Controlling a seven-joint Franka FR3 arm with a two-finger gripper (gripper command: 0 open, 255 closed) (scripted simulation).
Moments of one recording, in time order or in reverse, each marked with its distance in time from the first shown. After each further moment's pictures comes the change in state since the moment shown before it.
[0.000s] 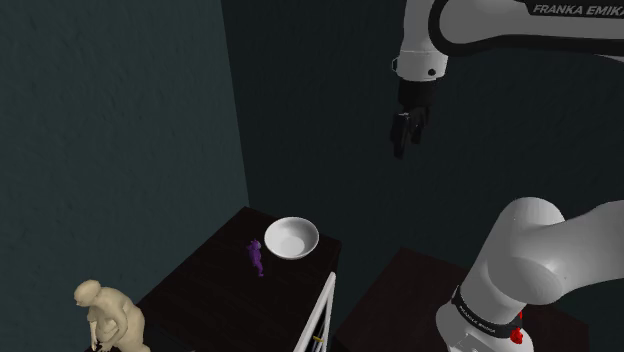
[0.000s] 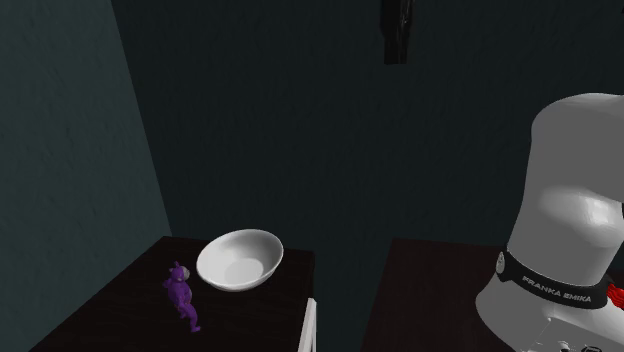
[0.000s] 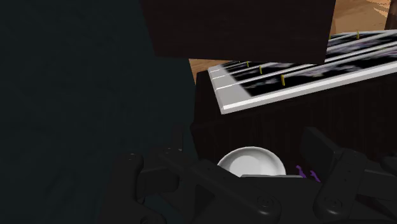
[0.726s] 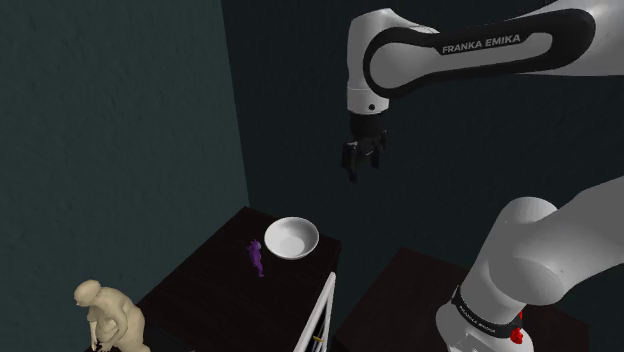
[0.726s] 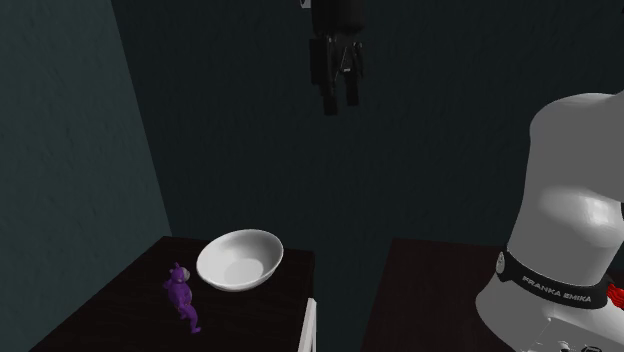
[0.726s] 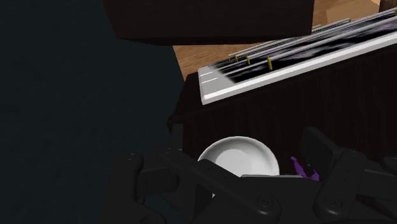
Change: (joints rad) arm 0.023 0.244 0.097 -0.018 0.087 0.216 0.159
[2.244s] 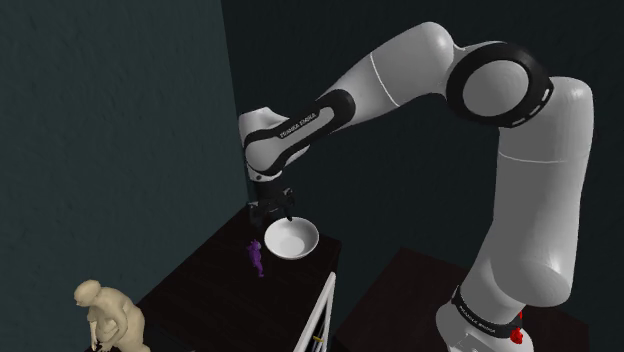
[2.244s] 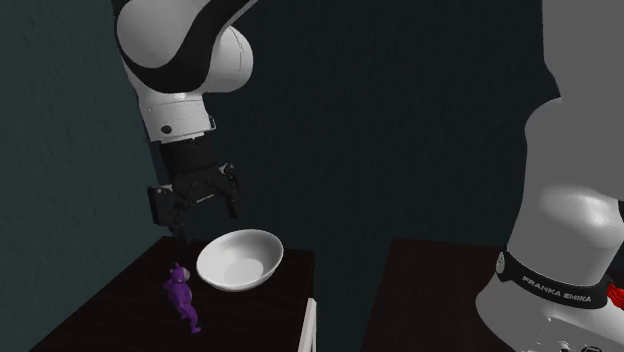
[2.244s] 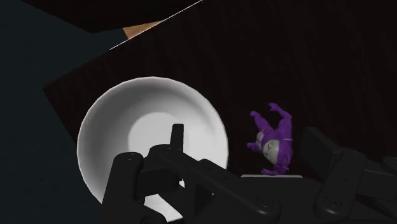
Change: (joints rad) arm 0.075 0.890 0.135 0.450 0.019 0.349 0.363
